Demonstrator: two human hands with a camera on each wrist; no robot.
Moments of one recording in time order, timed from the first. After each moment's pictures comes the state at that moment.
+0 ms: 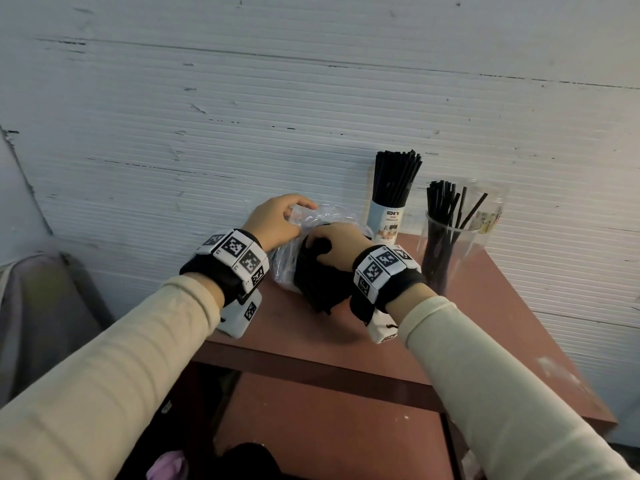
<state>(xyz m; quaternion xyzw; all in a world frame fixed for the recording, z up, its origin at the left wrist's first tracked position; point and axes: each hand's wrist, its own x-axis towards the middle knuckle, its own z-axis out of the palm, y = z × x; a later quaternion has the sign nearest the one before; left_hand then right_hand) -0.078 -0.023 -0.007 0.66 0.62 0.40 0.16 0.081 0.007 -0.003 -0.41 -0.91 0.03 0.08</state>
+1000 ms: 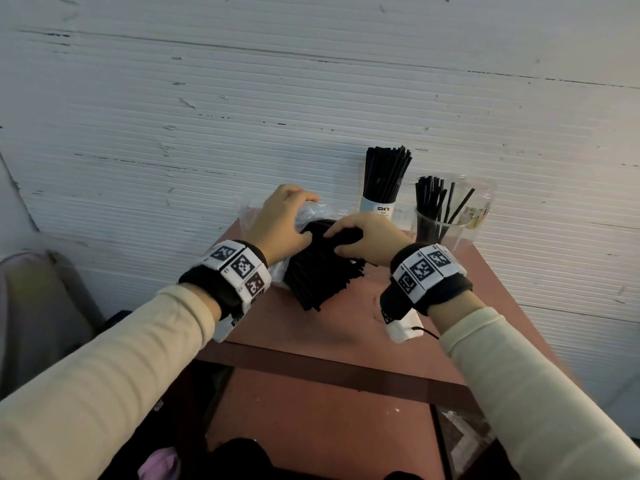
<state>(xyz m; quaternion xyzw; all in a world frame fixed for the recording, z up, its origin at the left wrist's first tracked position) -0.055 -0.029 -0.017 0.72 0.57 0.39 0.01 0.141 0.006 0.002 -0.41 -0.87 0.17 0.21</state>
